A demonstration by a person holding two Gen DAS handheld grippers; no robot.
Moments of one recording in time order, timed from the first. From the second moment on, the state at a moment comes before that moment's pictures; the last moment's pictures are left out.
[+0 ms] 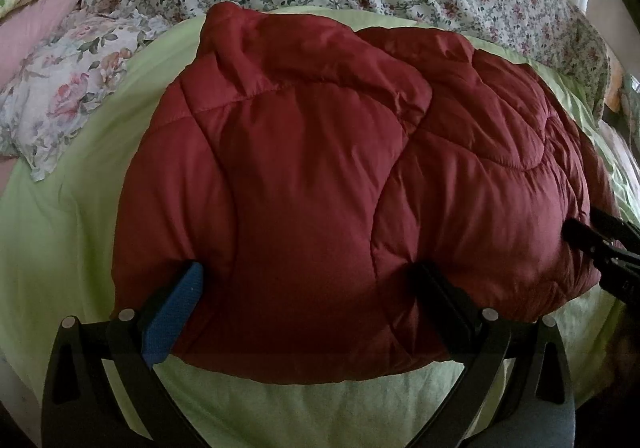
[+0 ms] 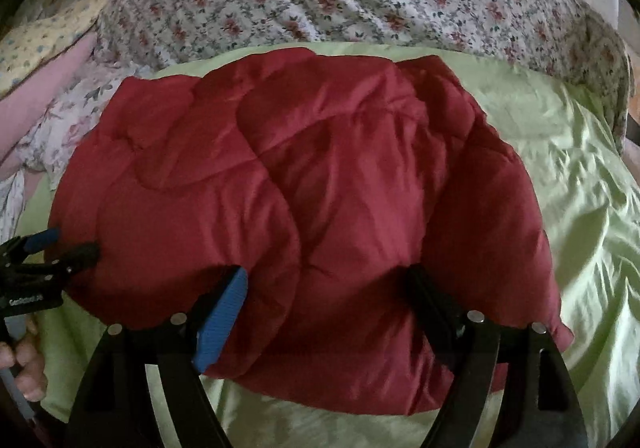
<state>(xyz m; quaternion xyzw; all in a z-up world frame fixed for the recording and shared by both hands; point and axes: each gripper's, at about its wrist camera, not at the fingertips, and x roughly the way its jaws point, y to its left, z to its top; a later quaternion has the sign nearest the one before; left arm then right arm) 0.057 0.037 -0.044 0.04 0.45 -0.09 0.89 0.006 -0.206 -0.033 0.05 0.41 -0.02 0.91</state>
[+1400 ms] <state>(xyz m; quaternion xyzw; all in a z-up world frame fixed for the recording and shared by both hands) 0.099 0.032 -0.044 0.03 0.44 -0.09 0.89 0.040 -0.227 -0.035 0.07 0.41 -0.03 0.91</state>
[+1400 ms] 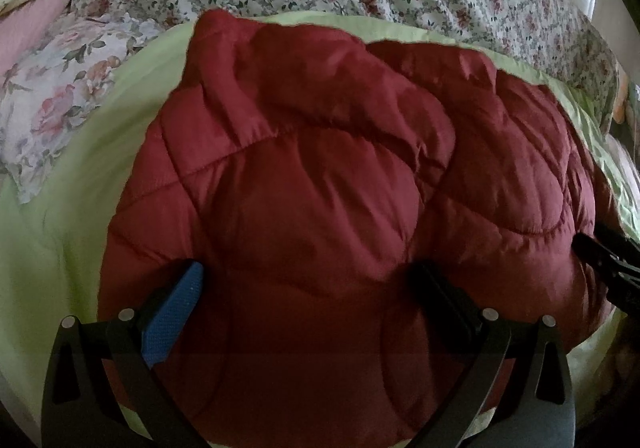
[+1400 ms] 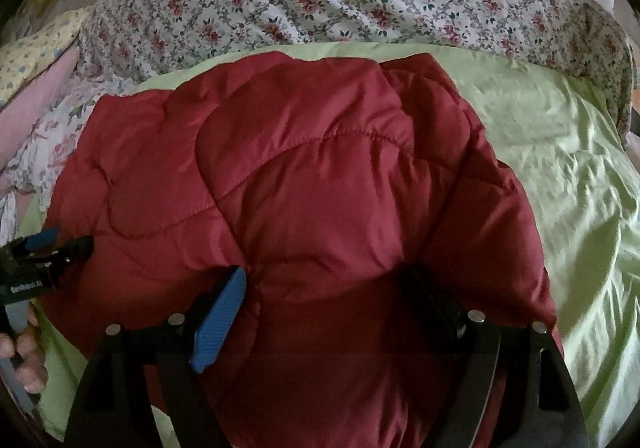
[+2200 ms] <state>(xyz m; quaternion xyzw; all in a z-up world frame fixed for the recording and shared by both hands) -0.026 0.031 -0.014 0.07 0.44 -0.09 0.89 -0.080 -0.202 -0.014 0.09 0.44 0.04 0.89</state>
